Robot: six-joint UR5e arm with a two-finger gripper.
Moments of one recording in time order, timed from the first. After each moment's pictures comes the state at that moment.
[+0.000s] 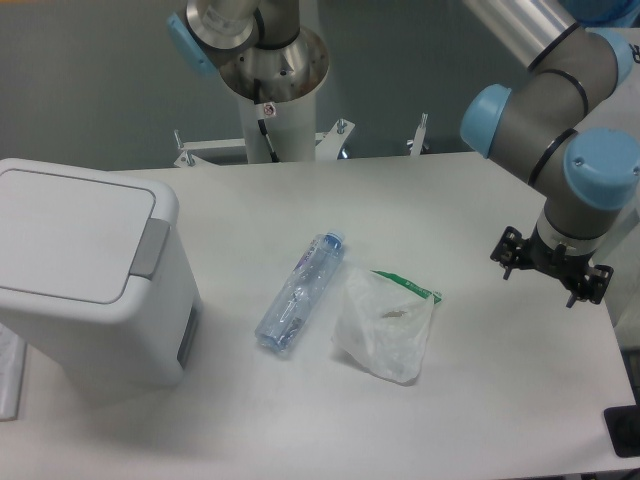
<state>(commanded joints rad) 2.76 -2.13 -1.28 -1.21 1.62 1.29</state>
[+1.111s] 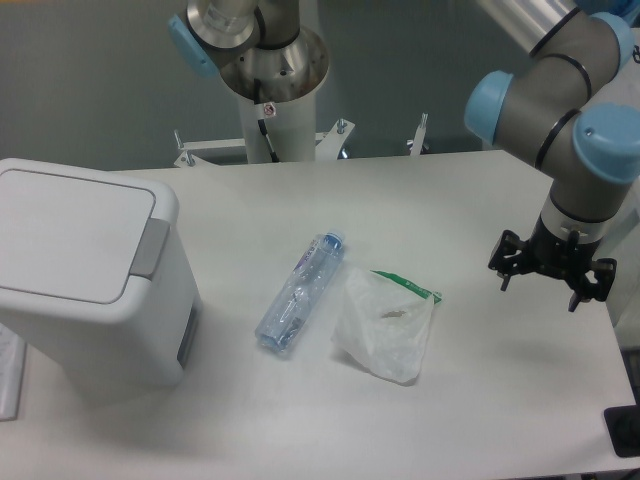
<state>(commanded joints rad) 2.78 -2.07 -1.32 -1.16 1.39 1.14</state>
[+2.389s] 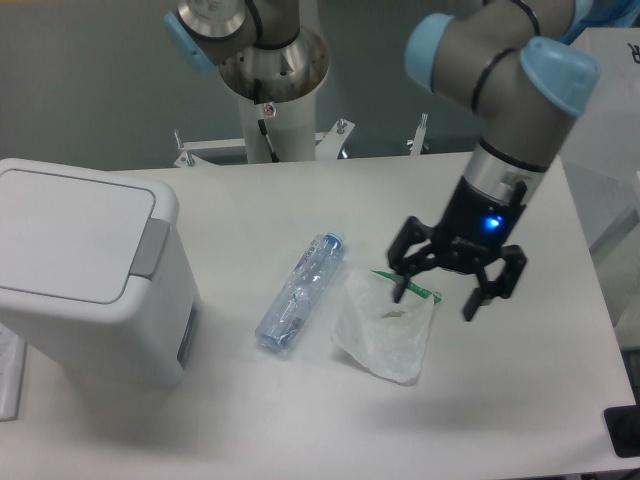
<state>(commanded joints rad) 2.66 -1.86 -1.41 -1.17 0.82 0.54</state>
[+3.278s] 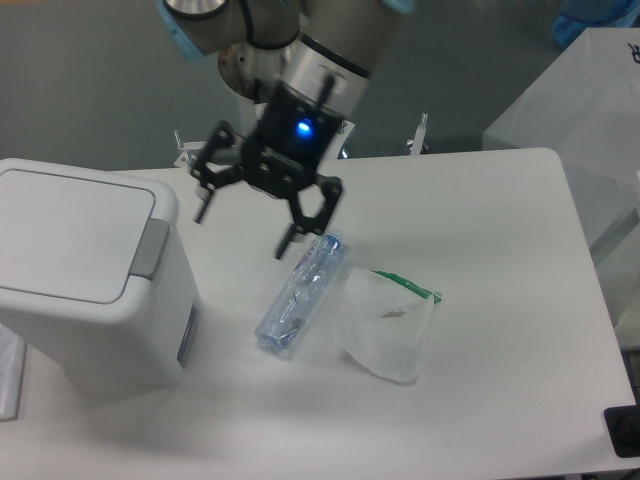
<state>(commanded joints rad) 2.42 -1.61 -1.68 -1.04 0.83 0.48</state>
